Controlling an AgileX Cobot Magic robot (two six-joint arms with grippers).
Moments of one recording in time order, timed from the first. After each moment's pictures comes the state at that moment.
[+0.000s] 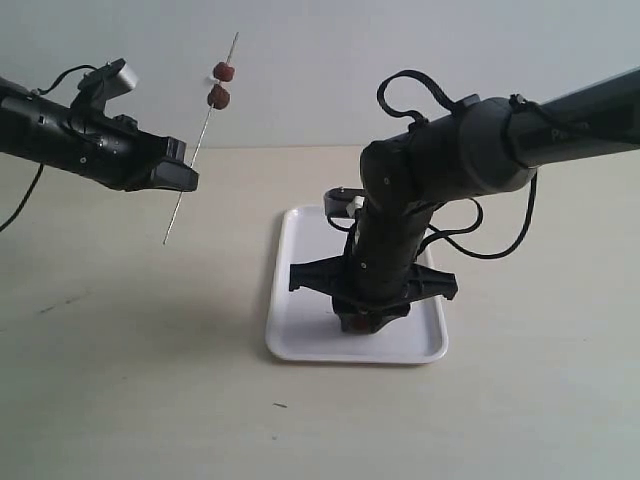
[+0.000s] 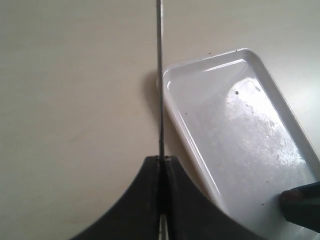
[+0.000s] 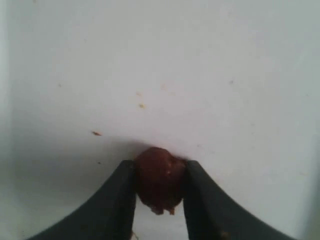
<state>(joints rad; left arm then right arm) -0.11 2.03 -1.36 -1.13 0.73 1.07 0.45 2.11 -1.33 0.05 0.70 0.57</state>
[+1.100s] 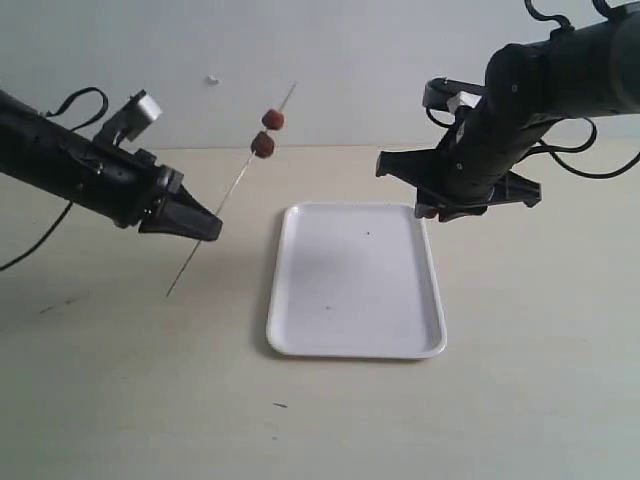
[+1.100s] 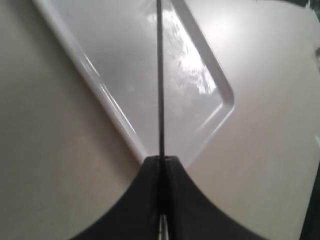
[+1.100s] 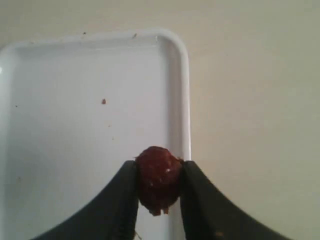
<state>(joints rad) -0.12 2.04 -1.31 -1.09 1.06 1.07 0.20 1.96 -1.33 0.00 0.56 0.48</state>
